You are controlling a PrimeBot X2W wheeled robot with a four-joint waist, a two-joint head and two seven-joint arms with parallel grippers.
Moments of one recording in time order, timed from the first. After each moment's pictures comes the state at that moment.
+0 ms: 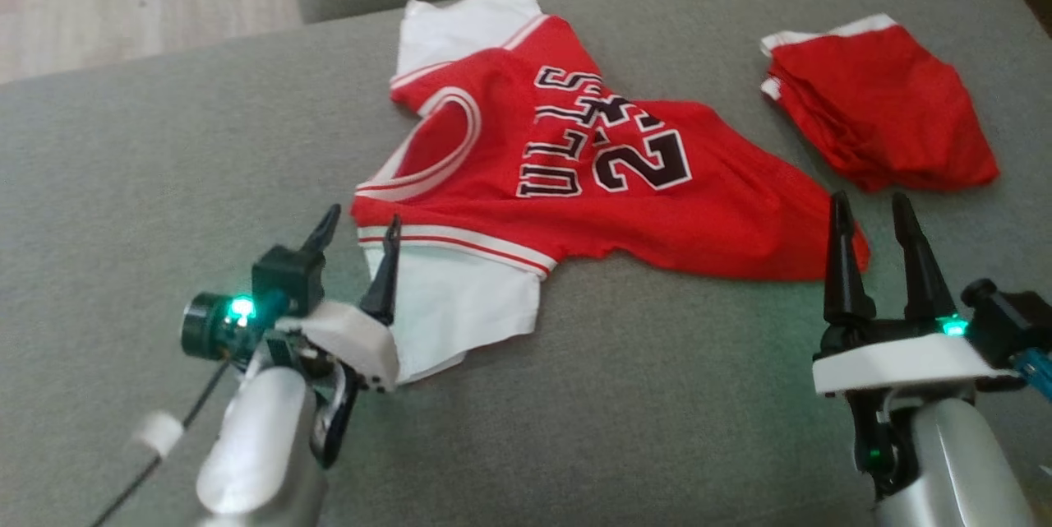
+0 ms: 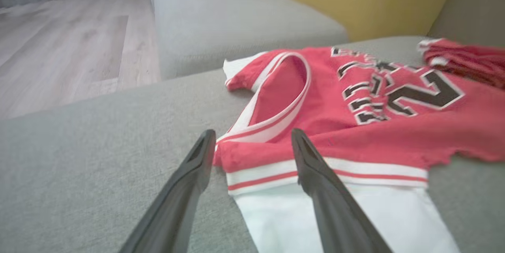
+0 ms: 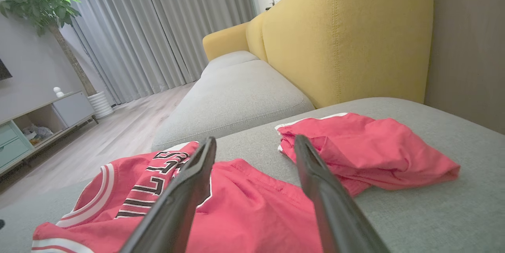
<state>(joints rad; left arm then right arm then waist) -0.34 0.06 -0.22 0.45 -0.13 -0.06 -0.02 -0.12 -0.04 0.00 0.22 0.30 0.13 -0.23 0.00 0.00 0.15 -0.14</state>
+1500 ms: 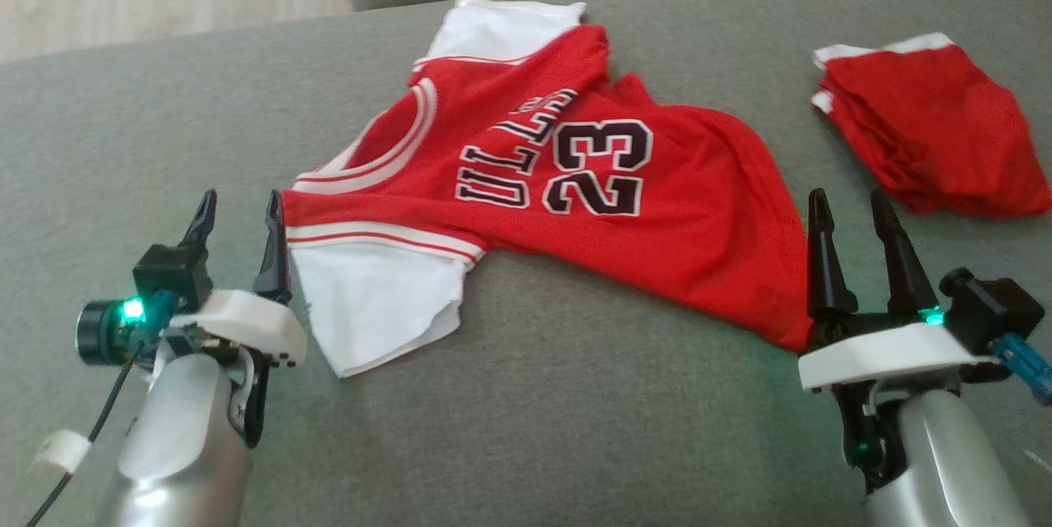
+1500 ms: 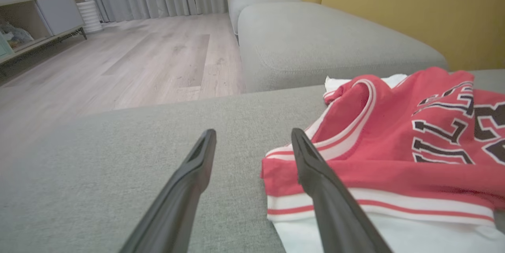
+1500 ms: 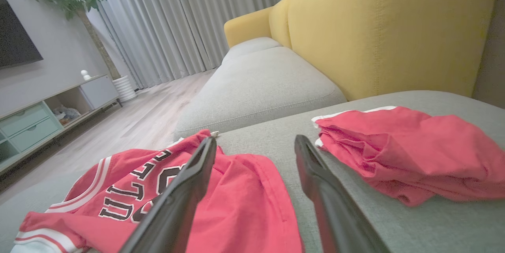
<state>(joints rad) -0.48 0.17 -0.16 0.74 -0.21 -0.03 -0.22 -0.16 -0.04 0.03 0.26 0.29 0.13 -0.21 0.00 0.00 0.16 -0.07</state>
